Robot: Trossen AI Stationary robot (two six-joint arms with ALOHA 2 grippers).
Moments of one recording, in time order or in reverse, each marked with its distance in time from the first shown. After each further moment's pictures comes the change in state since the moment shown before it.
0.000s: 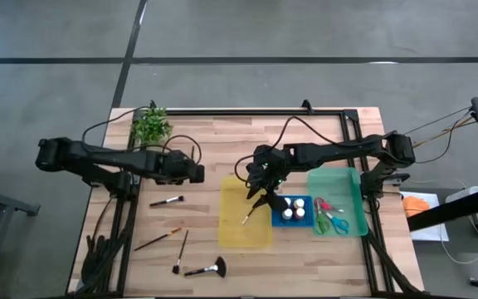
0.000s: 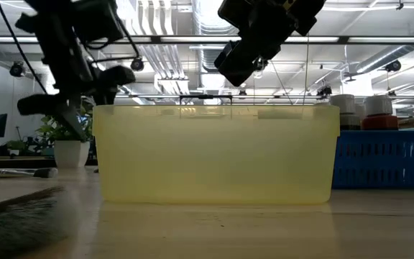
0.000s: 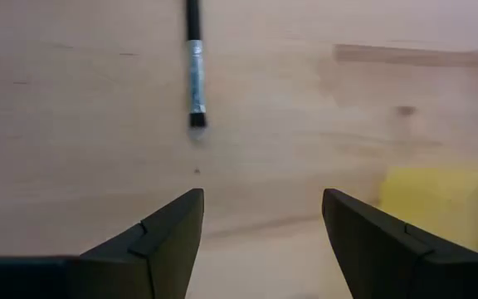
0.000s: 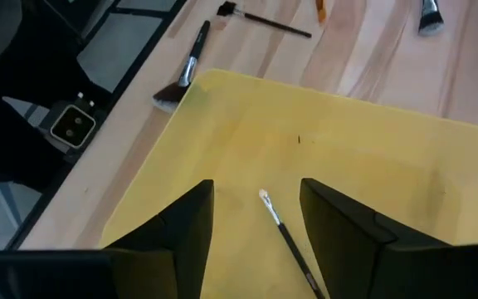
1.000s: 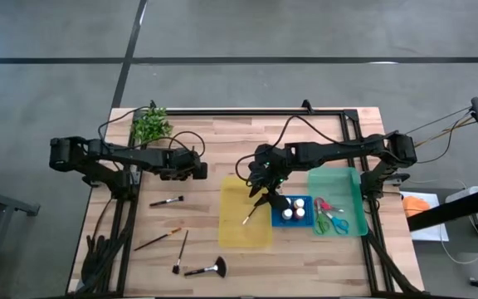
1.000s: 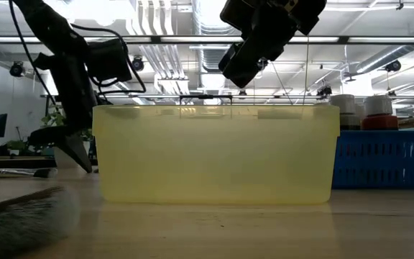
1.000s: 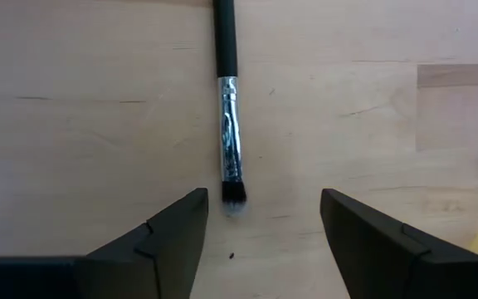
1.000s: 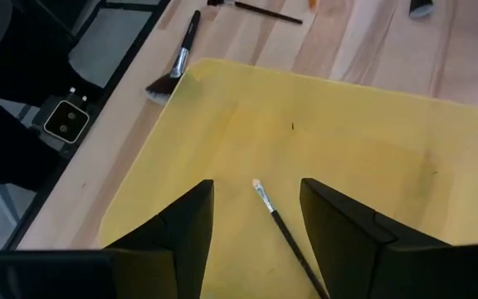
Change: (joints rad) left arm 0.181 0.164 -0.123 0.258 0.102 0.186; right arm -0.005 -0.012 -0.003 -0.036 0.020 0.012
